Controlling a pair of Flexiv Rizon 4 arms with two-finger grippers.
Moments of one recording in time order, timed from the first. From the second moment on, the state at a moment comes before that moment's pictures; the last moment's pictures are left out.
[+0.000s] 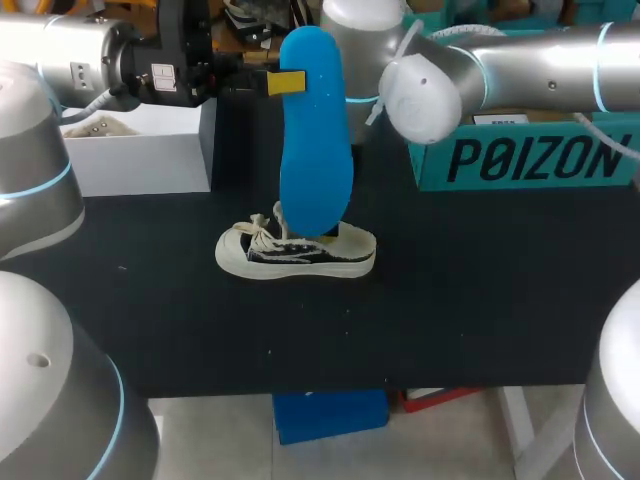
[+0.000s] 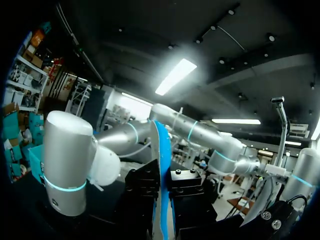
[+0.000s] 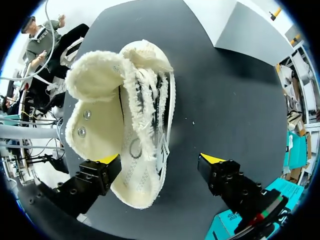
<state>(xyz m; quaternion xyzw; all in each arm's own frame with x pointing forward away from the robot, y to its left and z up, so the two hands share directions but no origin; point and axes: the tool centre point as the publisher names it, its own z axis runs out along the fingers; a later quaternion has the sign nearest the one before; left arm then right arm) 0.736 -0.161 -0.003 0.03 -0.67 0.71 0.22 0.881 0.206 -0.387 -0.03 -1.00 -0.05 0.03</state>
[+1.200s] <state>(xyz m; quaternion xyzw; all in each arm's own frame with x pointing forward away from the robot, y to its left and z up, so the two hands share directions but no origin) 0.737 -0.161 -0.003 0.03 -0.67 0.71 0.22 0.888 0.231 -0.412 -0.02 -1.00 -0.03 0.05</state>
